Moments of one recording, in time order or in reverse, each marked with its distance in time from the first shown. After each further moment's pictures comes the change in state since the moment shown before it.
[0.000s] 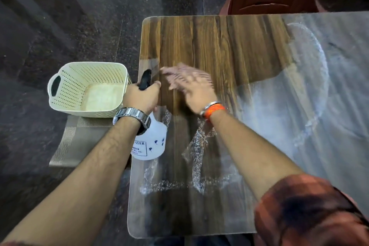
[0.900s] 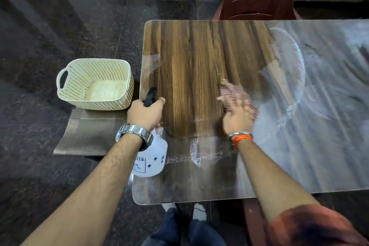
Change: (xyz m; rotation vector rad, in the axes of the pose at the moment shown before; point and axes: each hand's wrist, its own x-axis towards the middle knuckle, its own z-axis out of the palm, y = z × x) left_hand -0.087 -0.046 -0.028 -0.070 -0.072 -0.017; right_hand -0.169 0.018 -0.006 0.050 0.204 0.690
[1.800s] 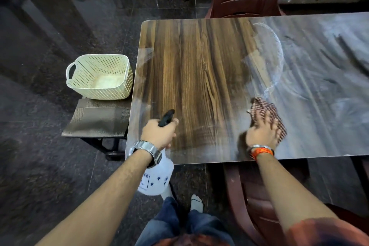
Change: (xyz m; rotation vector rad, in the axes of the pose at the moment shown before) left_hand -0.124 -0.070 0.037 0.066 -0.182 -0.056; right_hand -0.104 0.132 -0.047 0.030 -0.002 0.301
